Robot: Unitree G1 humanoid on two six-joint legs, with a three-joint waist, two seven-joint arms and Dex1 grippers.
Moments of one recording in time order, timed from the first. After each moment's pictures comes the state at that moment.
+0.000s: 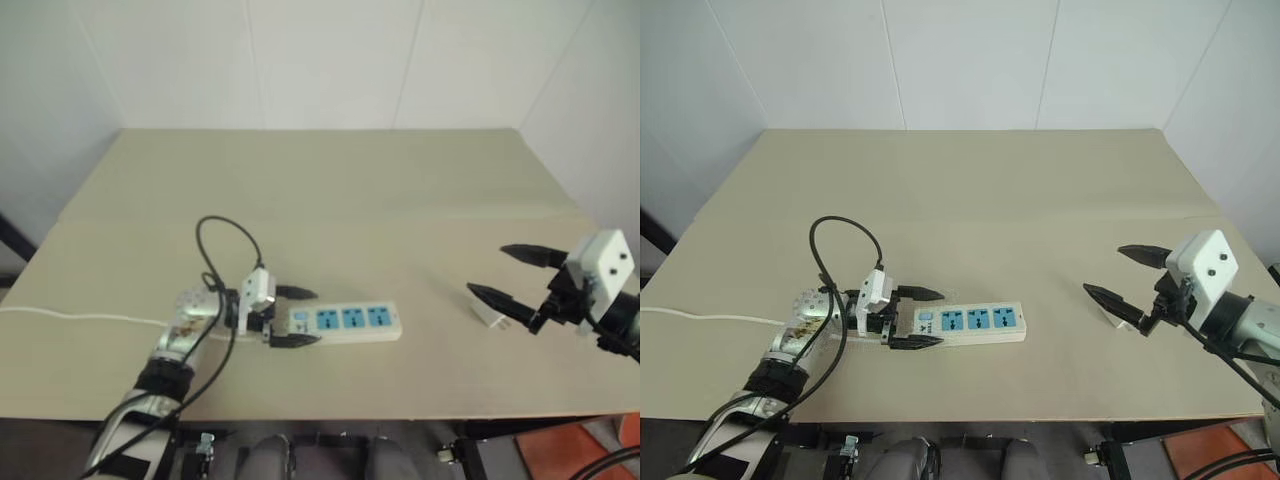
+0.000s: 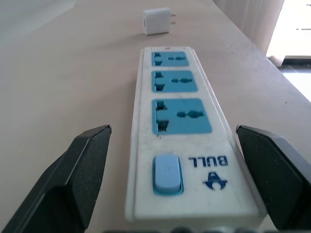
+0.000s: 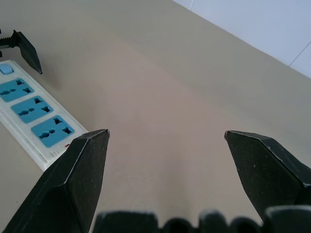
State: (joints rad) left arm -0.50 0.43 -0.17 0.47 -0.26 -0.16 -1.39; right arm 0.03 -0.88 -0.48 -0.41 0.54 0.42 0.88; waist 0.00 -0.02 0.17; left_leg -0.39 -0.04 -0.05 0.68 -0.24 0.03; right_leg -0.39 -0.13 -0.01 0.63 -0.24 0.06
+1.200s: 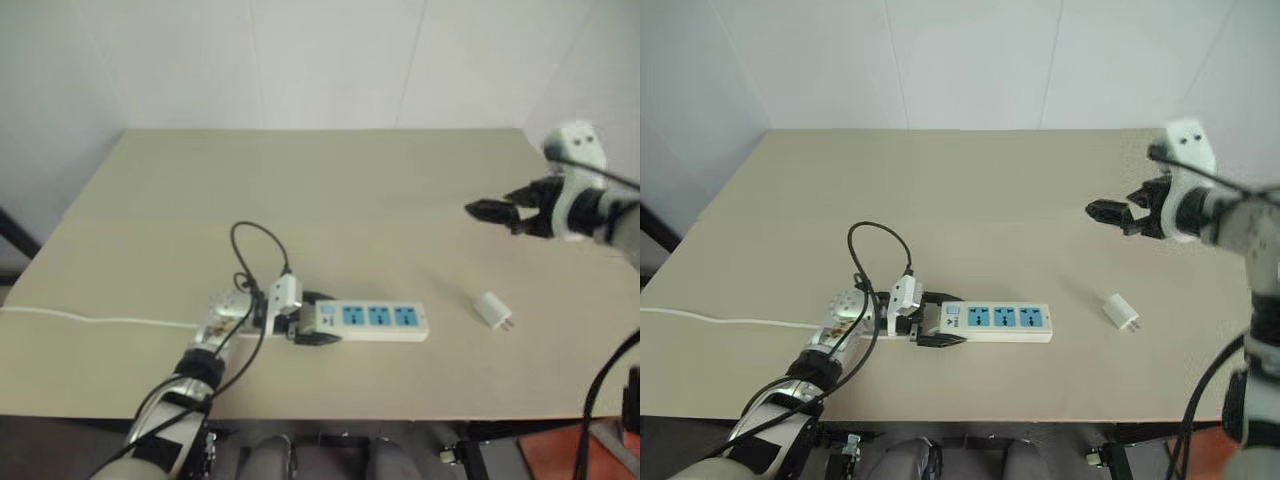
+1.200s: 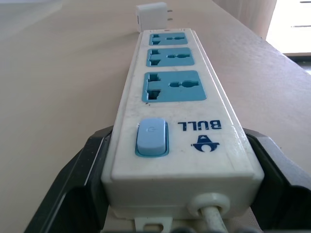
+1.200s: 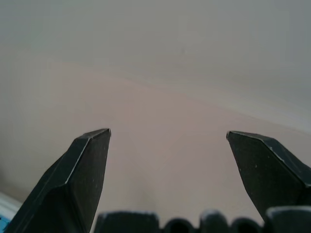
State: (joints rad) left arm -0.61 0.27 -0.19 0.71 -0.17 -0.32 -1.38; right arm -0.98 -0.98 0.00 0.06 0.52 1.40 0.59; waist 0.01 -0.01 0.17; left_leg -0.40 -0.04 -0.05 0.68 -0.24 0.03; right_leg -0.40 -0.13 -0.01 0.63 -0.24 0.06
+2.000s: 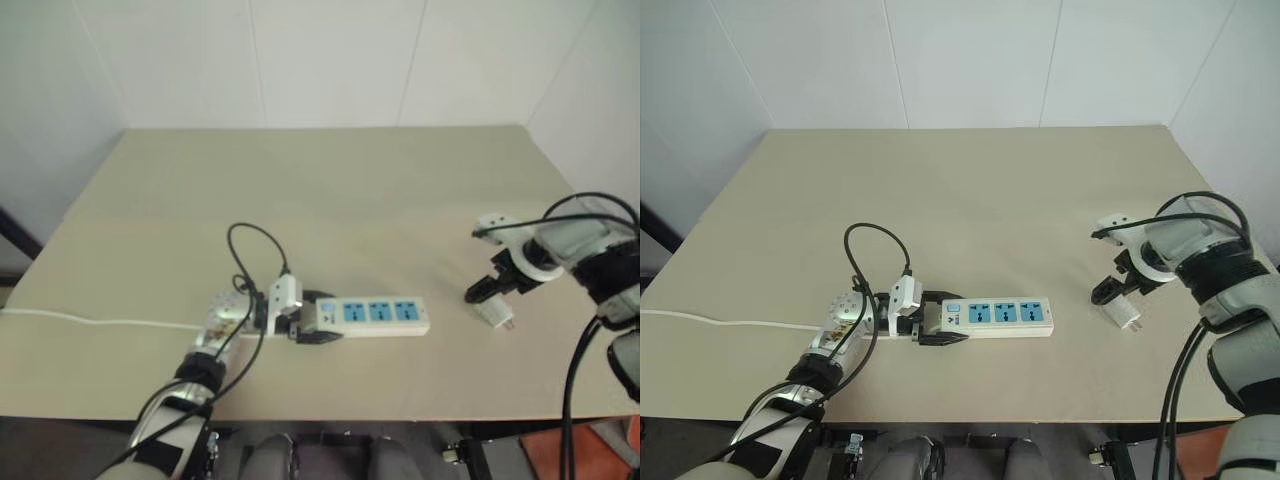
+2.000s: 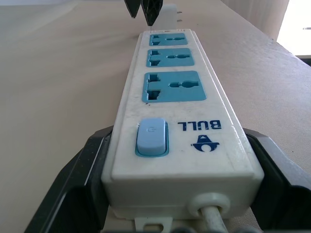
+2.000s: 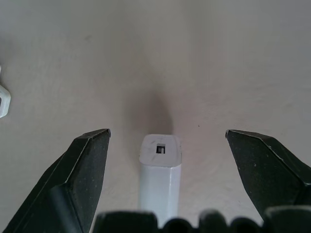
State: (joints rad) left arm -0.58 0.26 -0.18 0.67 -0.16 -0.32 -1.34; right arm -1.14 -0.97 0.78 0.52 0.15 1.22 1.16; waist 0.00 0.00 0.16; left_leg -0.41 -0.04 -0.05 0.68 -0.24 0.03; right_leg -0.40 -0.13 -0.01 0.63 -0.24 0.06
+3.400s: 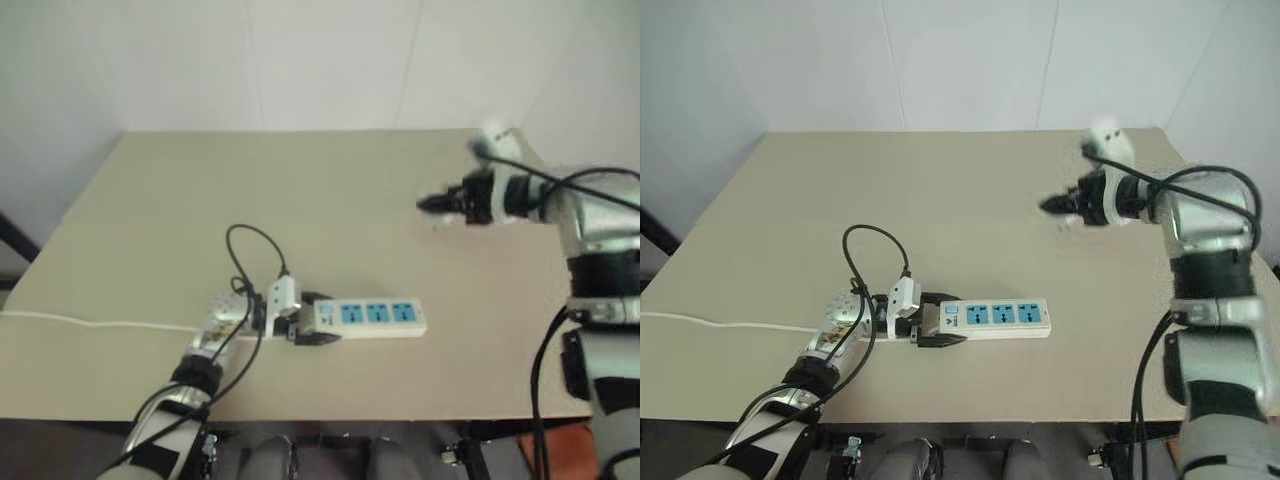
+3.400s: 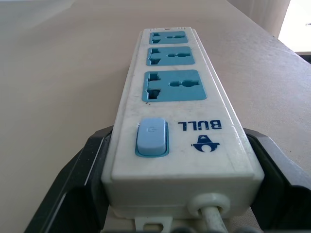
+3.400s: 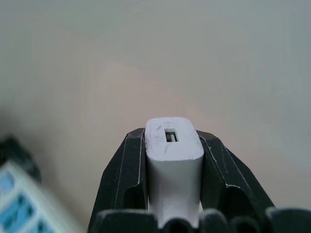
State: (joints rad) left arm -0.57 0.28 -0.19 0.65 -0.16 -0.28 -1.33; right arm -0.95 -0.64 -0.10 0.17 0.25 0.91 0.92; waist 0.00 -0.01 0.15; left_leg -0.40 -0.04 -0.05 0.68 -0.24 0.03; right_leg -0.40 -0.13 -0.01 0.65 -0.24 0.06
